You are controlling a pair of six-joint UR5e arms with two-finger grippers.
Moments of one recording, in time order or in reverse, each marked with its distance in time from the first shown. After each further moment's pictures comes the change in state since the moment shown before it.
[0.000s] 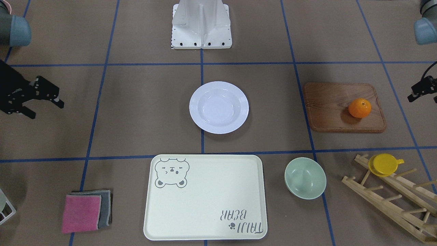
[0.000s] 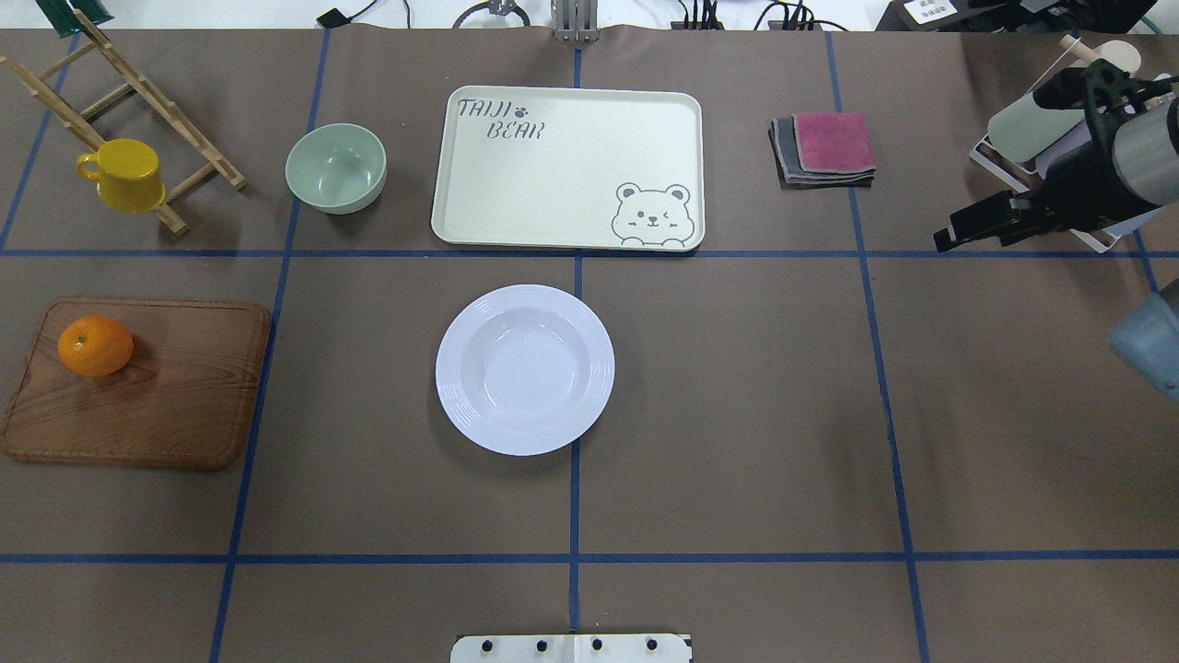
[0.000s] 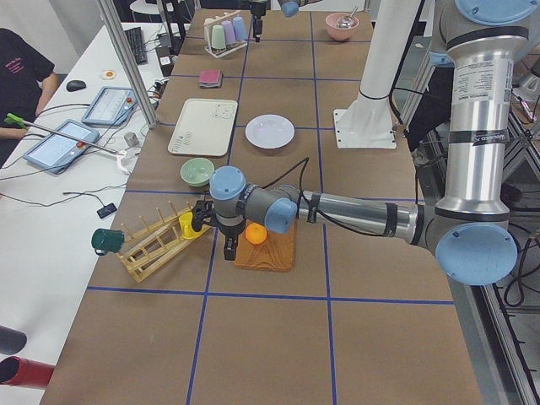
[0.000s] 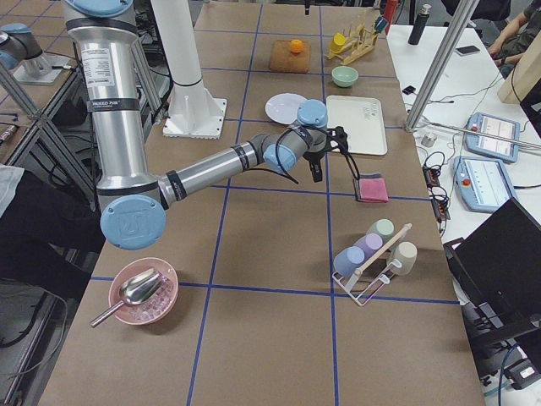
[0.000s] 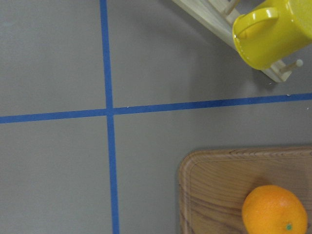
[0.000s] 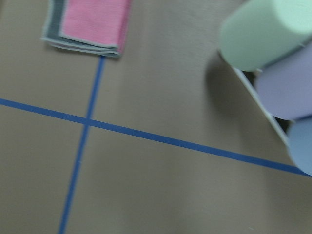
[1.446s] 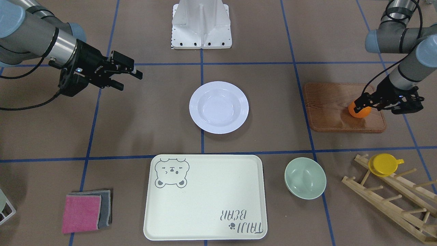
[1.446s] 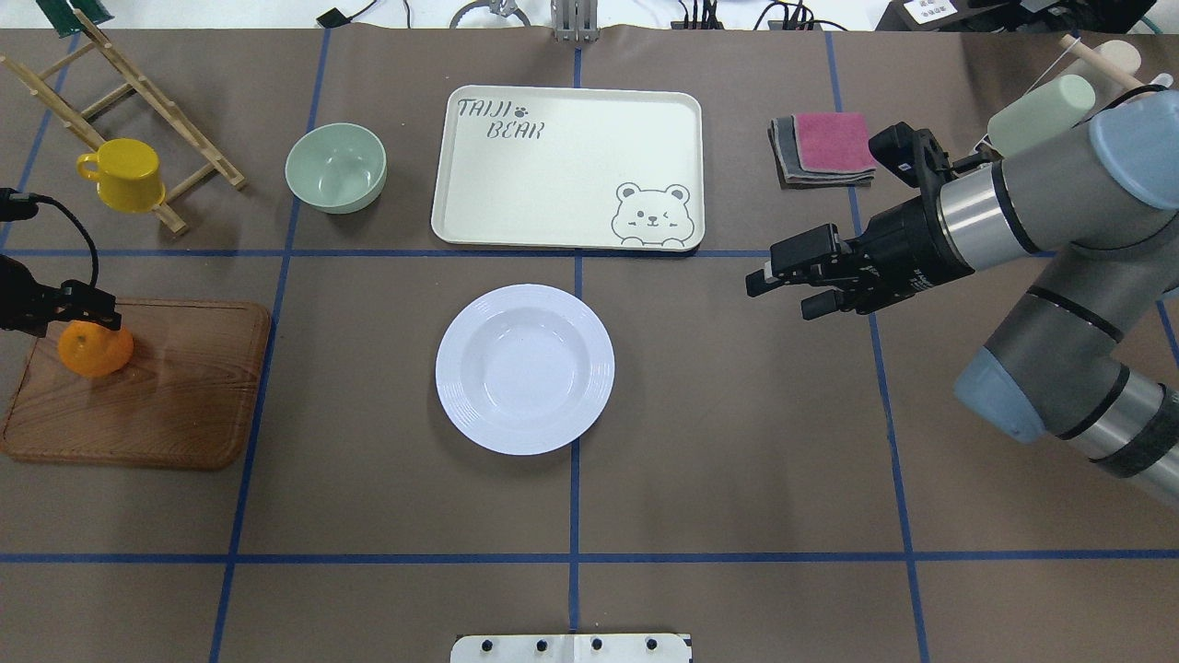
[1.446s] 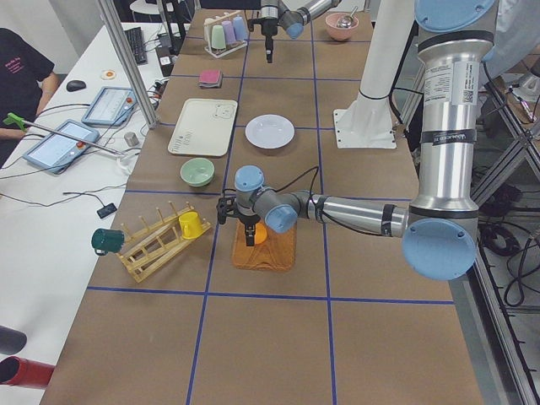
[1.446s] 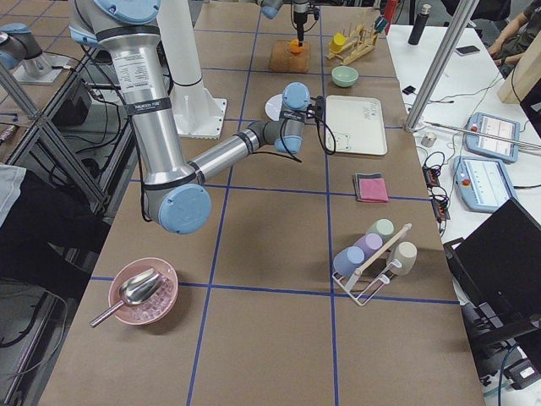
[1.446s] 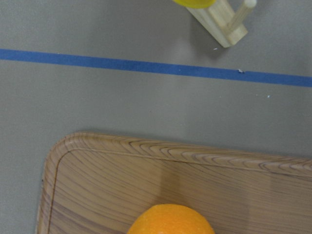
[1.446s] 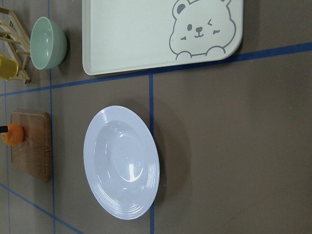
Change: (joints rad) left arm 0.302 0.002 0.084 -0.278 0.166 -0.430; right arm -0.216 0.151 -0.066 0.450 0.022 0.671
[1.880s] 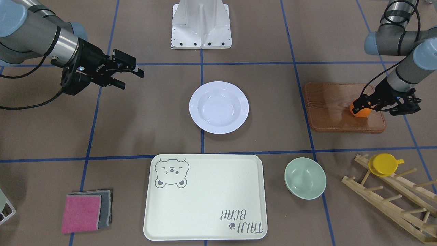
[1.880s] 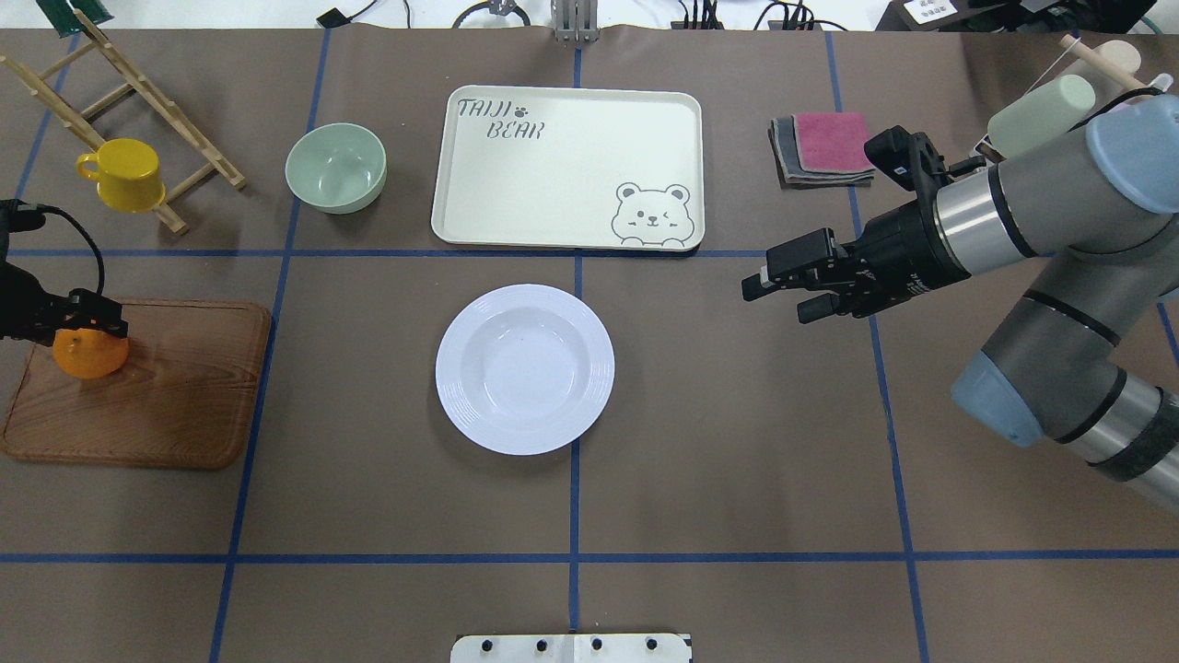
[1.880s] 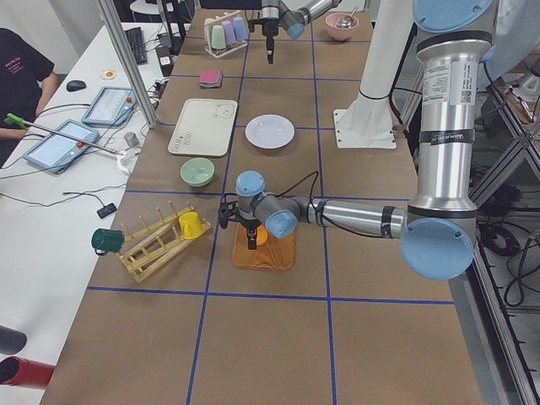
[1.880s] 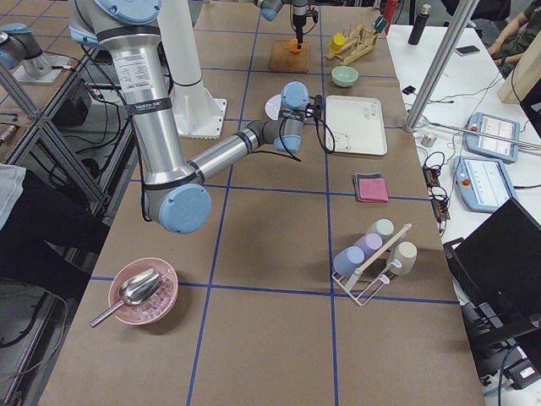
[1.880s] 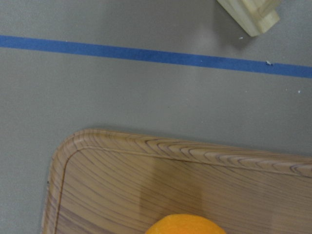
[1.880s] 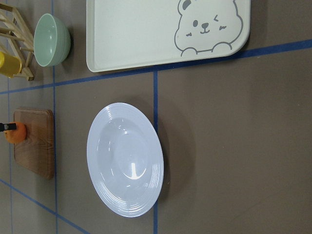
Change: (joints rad) left arm 0.020 -0.001 0.022 -0.037 -0.003 -0.041; right arm -0.006 0.000 0.004 0.002 -0.001 0.000
